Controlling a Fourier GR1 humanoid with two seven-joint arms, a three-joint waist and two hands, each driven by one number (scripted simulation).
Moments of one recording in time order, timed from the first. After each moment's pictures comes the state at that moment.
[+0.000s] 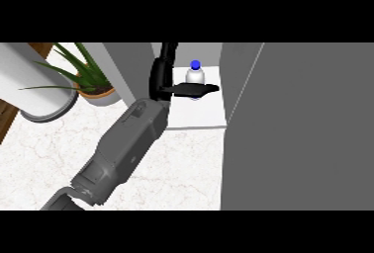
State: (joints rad) left arm -0.99 0.00 -0.28 -0.49 0.57 0.39 -0.62; right arm 0.71 -0.34 -0.41 -2.33 -0.85 0.54 -0.03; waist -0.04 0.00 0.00
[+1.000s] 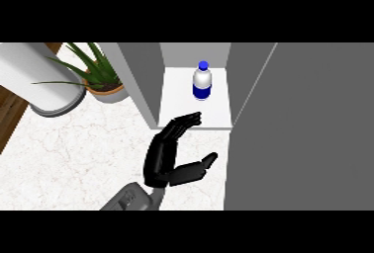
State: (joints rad) left arm -0.32 0.09 -0.68 -1.31 0.58 0.48 -0.53; right arm 0.73 -0.32 -0.43 -2.34 -0.86 0.57 -0.01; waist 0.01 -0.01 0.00
